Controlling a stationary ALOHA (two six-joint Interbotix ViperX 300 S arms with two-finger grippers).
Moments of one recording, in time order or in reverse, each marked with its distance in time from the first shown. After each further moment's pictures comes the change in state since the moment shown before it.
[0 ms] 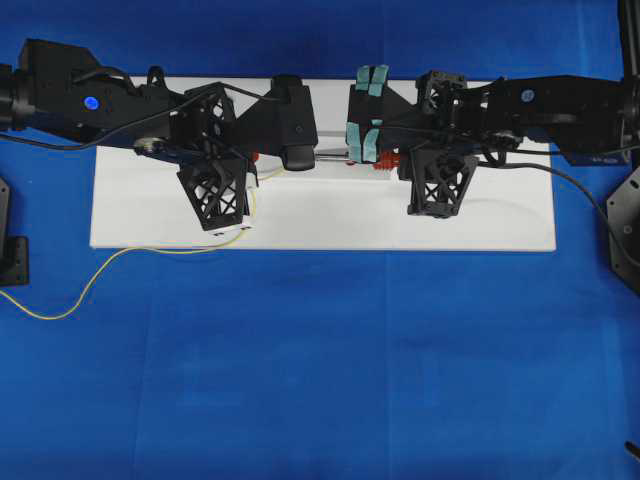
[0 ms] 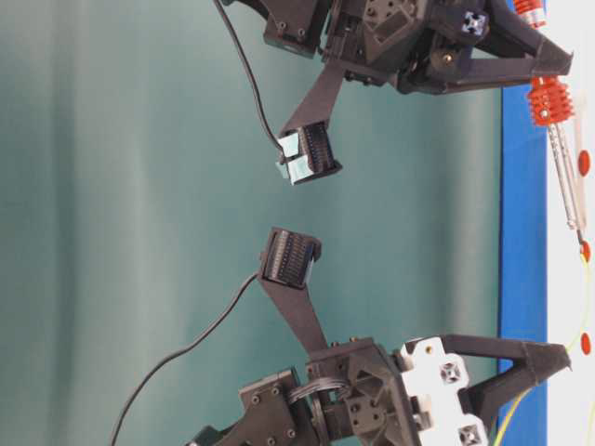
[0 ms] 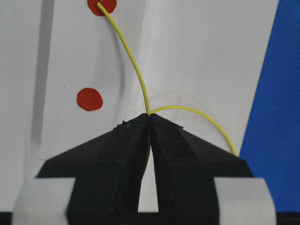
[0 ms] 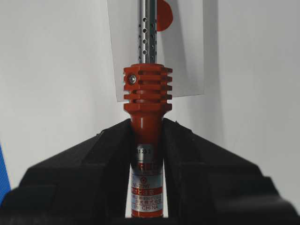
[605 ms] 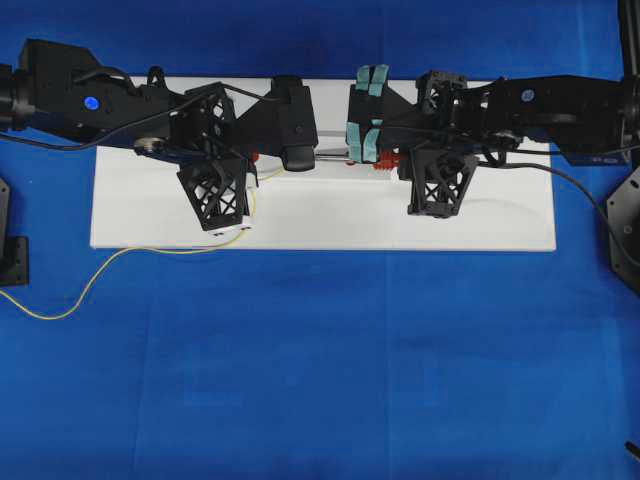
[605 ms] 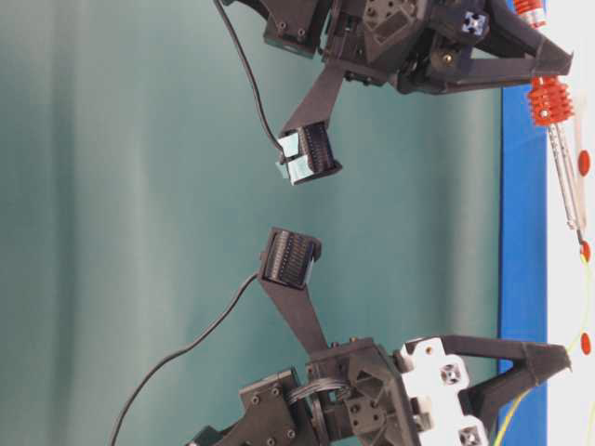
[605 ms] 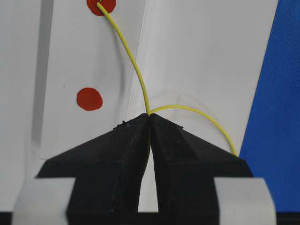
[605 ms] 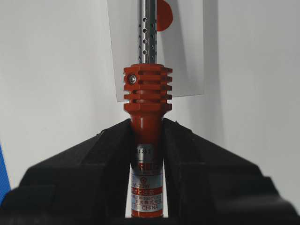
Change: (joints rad) left arm -0.002 -0.005 0.002 0.002 0.008 0.006; right arm 0.000 0.000 0.002 -0.002 0.000 -0.002
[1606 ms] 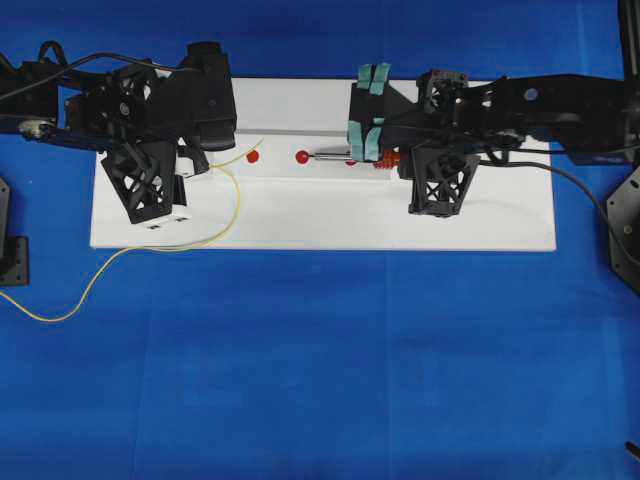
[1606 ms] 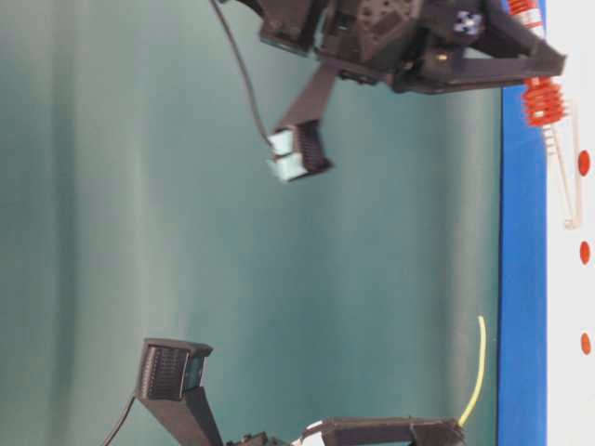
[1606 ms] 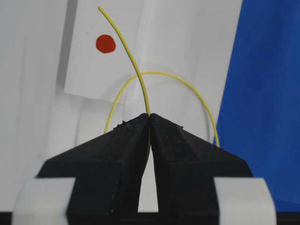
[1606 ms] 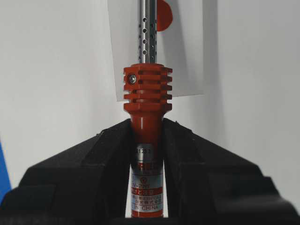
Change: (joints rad) left arm 0.000 -0.304 0.138 0.000 0.037 -0.020; right arm 0.000 -0.032 0.000 0.002 -0.002 -0.002
